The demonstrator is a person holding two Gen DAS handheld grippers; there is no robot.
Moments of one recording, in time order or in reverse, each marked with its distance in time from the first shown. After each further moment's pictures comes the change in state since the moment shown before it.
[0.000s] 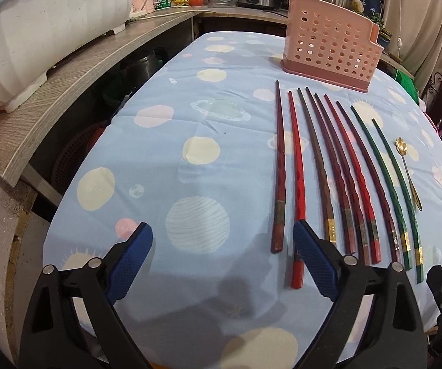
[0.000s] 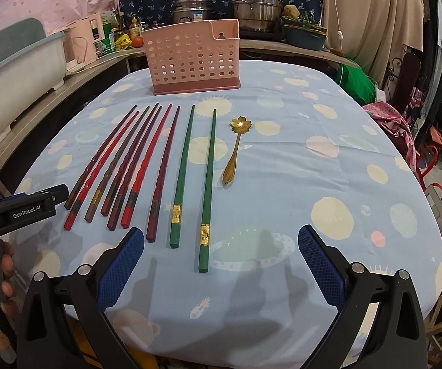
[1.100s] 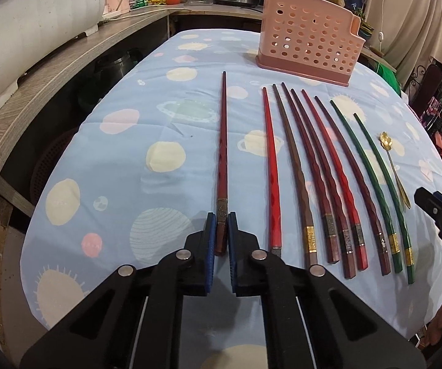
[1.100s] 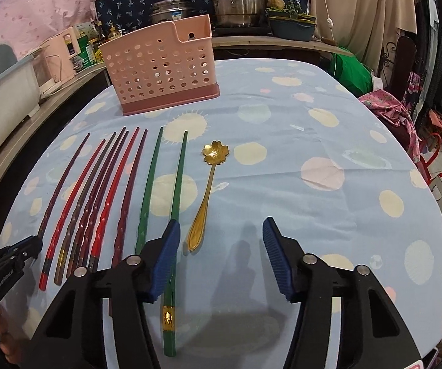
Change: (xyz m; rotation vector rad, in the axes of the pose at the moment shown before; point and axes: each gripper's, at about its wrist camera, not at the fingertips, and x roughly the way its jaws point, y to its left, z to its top) left arm 0.012 -0.015 0.005 0.041 0.006 -0.089; right arm 0.053 -0.030 0.045 0.093 0.019 0.013
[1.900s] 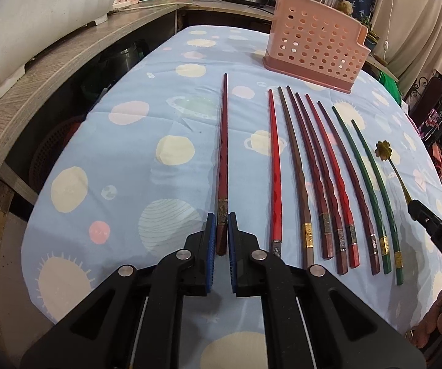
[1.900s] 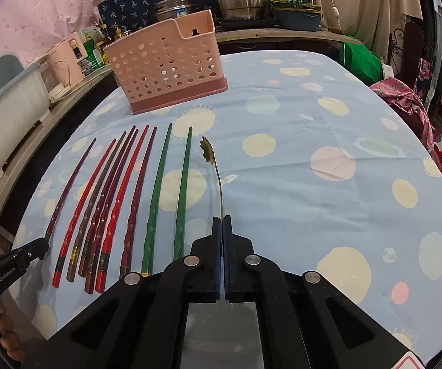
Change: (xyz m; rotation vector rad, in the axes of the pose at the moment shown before) left arm -0.012 0.011 0.001 -0.058 0.018 -0.022; right arm -0.006 -0.009 -0.002 0.034 0.009 0.078
